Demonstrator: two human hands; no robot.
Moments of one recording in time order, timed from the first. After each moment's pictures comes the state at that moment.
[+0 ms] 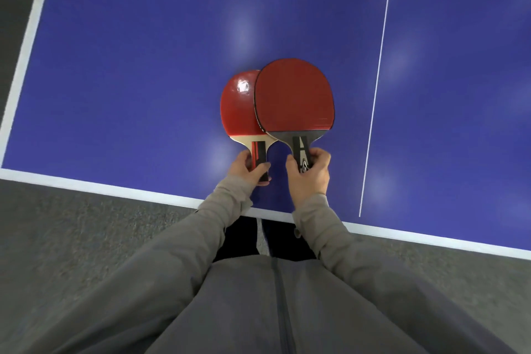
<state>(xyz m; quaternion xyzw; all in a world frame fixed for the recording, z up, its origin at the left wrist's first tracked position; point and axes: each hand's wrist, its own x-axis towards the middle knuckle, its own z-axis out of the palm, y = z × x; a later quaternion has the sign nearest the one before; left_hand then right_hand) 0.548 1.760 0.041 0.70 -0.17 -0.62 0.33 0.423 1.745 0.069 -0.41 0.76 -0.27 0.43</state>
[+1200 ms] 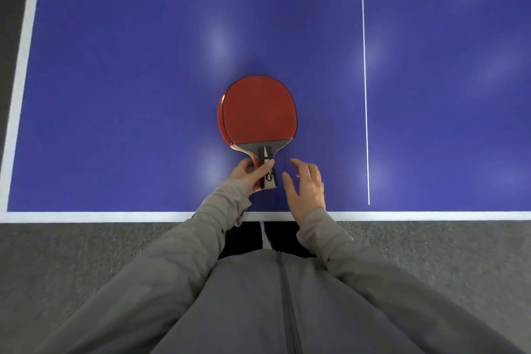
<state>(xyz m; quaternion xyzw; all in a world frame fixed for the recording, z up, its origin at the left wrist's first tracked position) 0.580 1.756 0.048 0.60 -0.10 -0.73 0.30 0.441 1.783 0.072 -0.58 0.72 -0.14 0.35</state>
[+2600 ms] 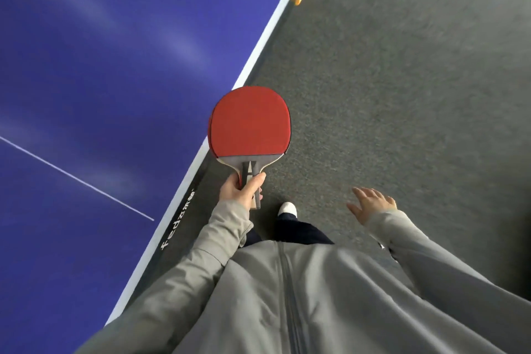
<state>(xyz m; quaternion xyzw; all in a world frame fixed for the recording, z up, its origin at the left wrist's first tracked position) 0.164 1.918 0.122 0.53 -0.54 -0.65 0.00 0.029 2.173 0.030 -0.20 0.88 0.10 0.41</state>
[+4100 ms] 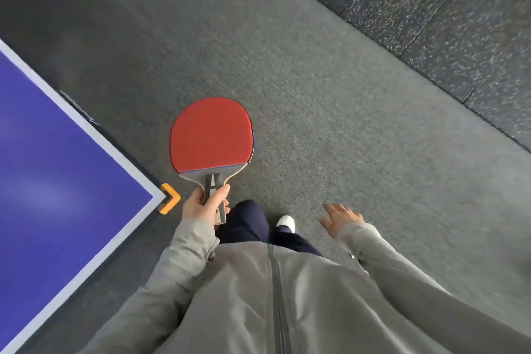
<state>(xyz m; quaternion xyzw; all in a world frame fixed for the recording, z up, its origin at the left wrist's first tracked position) -0.516 1.857 0.125 0.62 -0.43 -0.65 0.15 -0.716 2.064 0.038 -0.31 0.83 0.12 0.45</state>
